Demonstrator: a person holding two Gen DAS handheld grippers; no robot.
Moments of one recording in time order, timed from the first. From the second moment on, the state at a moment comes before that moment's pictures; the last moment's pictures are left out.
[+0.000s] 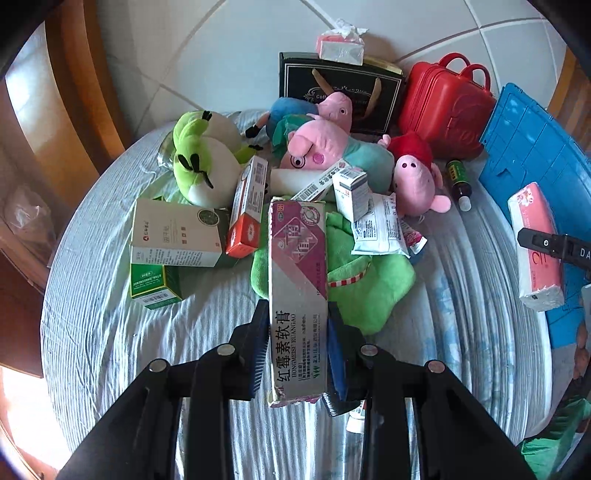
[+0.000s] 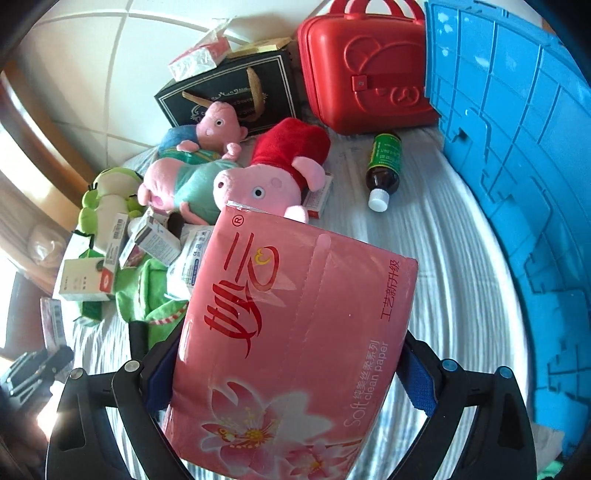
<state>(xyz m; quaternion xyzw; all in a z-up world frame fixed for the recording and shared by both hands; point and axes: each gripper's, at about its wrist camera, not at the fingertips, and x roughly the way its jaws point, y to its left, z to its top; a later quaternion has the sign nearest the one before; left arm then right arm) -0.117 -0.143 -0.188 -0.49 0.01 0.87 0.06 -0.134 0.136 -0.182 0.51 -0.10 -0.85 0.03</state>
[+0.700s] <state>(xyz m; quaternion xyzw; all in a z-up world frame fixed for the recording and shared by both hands) -0.068 -0.084 -0.060 -0.41 0.02 0.91 0.06 -0.045 0.175 -0.039 0.43 -0.09 -0.89 0.11</state>
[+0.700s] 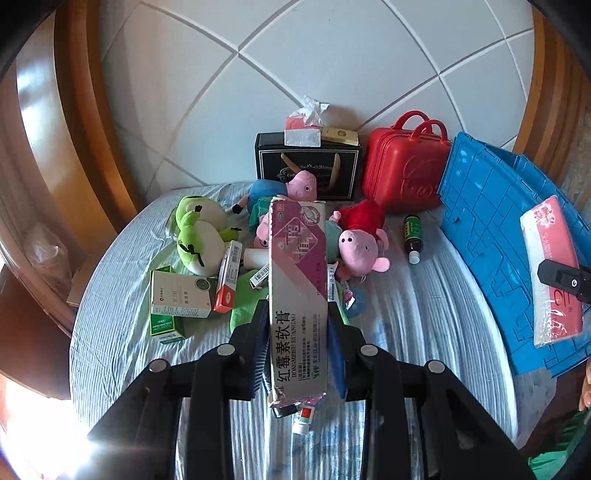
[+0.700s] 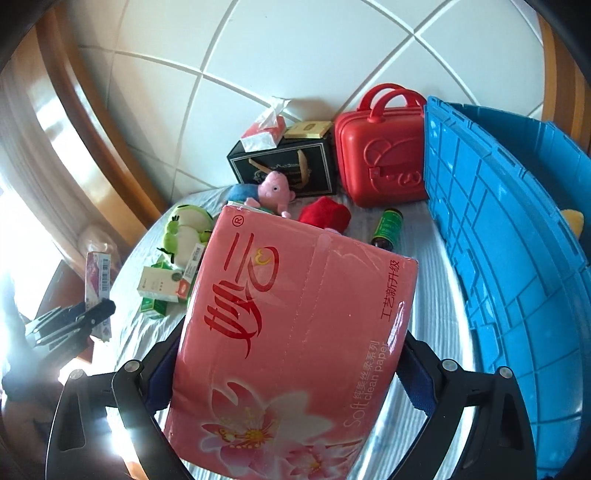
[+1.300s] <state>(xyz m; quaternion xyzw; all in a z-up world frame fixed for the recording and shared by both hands) -0.061 -0.010 0.010 -0.36 0.05 0.93 0.07 -0.017 0.229 0.015 0.38 -0.09 -0.91 0.14</state>
